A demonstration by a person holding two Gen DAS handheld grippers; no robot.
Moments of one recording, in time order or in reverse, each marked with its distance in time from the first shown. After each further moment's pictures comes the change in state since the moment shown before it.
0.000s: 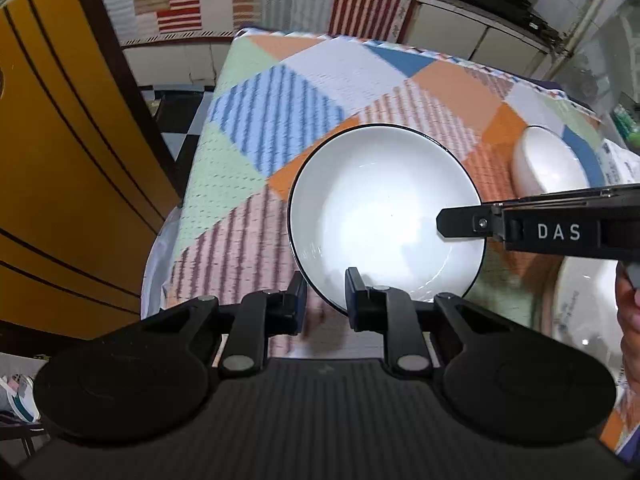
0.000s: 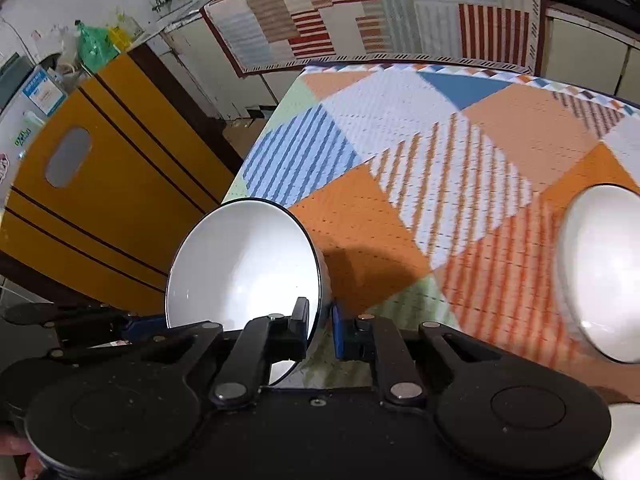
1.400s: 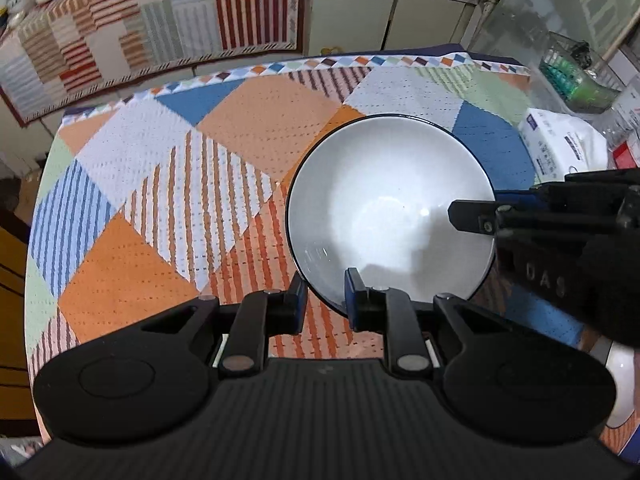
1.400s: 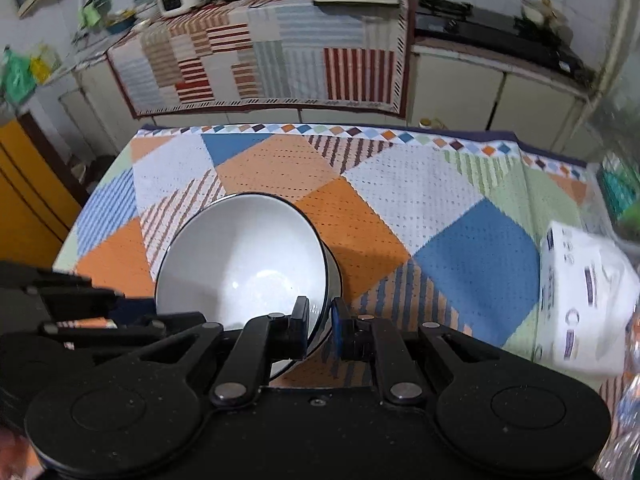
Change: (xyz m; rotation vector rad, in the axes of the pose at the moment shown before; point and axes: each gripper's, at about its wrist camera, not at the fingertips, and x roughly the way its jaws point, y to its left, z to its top) left arm 0.065 -0.214 0.068 0.203 0.045 -0.044; right arm -0.094 -0.162 0.001 -0.002 -0.116 -0.299
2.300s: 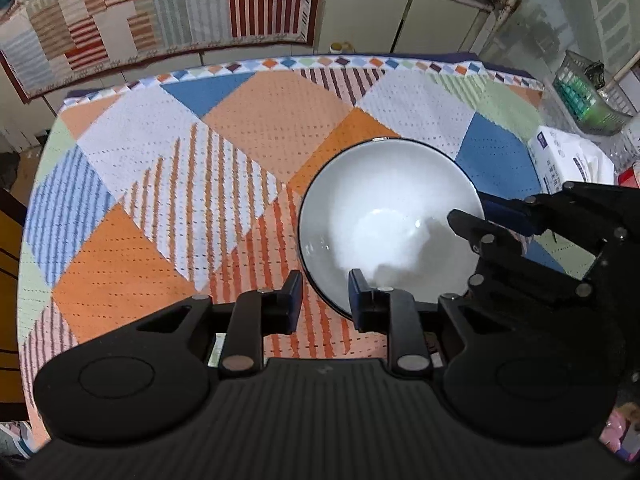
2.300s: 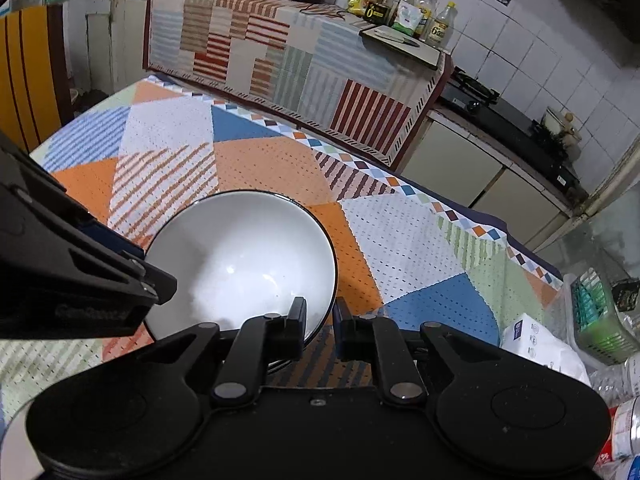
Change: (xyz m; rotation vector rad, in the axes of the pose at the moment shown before) left arm 0.000 0.007 0.008 -0.067 -0.003 -0.004; right arm 0.013 0.030 -0.012 -0.326 -0.085 -0.176
